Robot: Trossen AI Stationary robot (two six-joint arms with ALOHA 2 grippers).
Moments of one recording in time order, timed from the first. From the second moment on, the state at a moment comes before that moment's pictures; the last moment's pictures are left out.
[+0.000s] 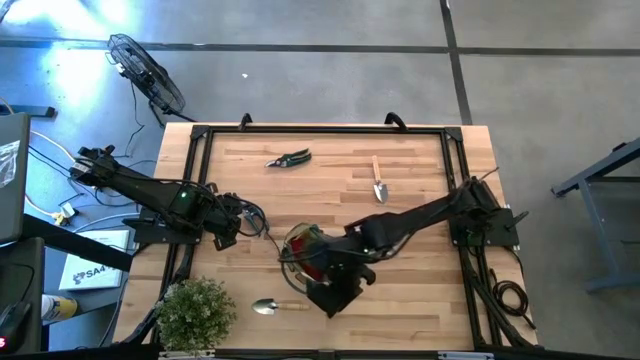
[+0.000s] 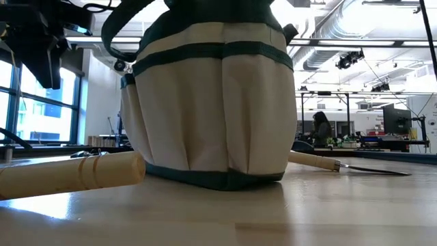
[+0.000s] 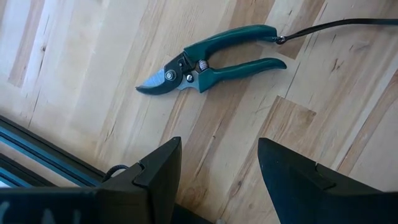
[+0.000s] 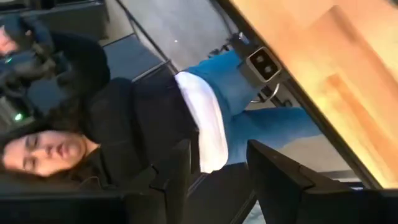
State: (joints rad) left arm -0.36 1.05 0.89 -1.27 -0.33 -0.75; right arm 0.35 1.96 1.88 -0.78 -0.64 1.40
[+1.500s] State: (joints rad) left arm -0.35 1.09 0.89 -1.09 -0.44 -0.50; right arm 0.61 1.79 1.65 -1.53 1.19 0.94
